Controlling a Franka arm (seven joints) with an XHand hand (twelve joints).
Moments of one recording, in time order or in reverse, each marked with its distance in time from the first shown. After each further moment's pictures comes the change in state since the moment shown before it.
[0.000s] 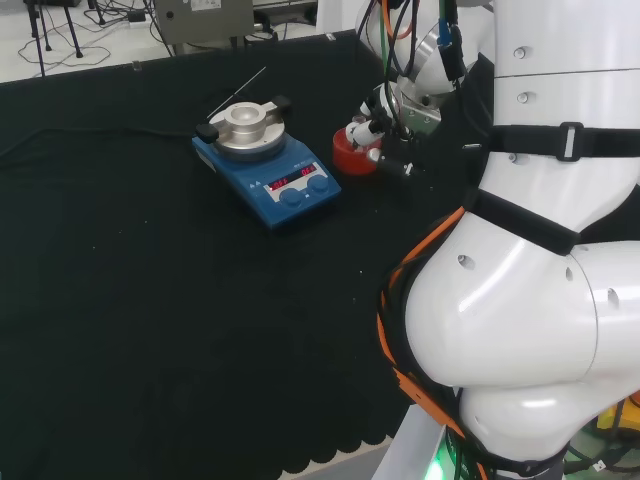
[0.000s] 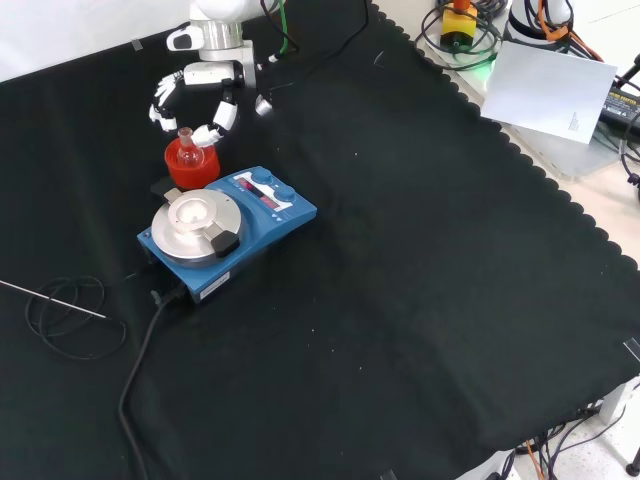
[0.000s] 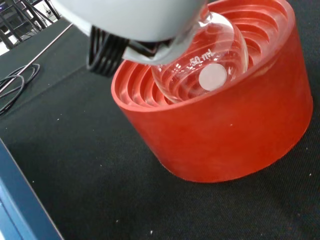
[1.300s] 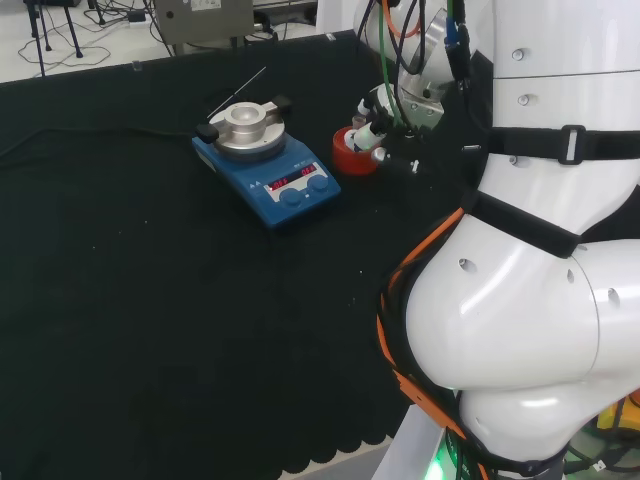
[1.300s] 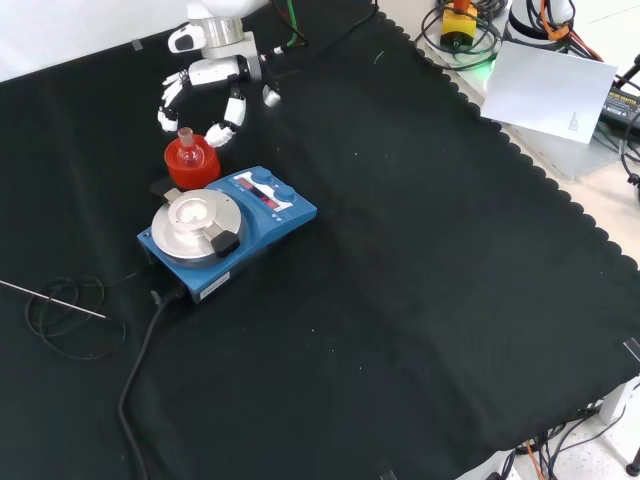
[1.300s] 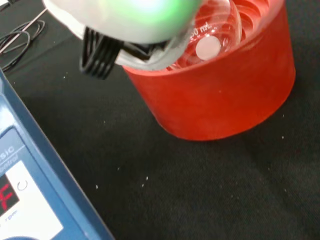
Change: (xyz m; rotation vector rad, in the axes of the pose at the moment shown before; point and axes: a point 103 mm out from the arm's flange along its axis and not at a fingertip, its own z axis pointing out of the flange) arm 0.001 -0.016 -0.009 0.102 -0.052 -0.038
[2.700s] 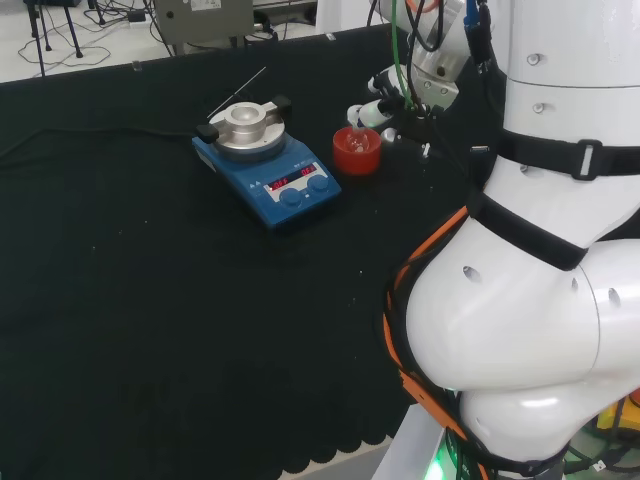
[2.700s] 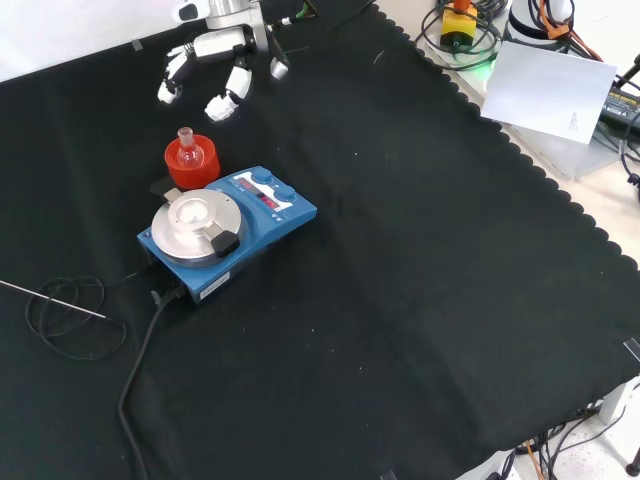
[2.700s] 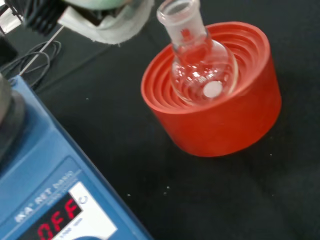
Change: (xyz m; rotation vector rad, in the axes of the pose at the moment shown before) arm 0.006 -0.025 -0.045 0.034 0.025 0.028
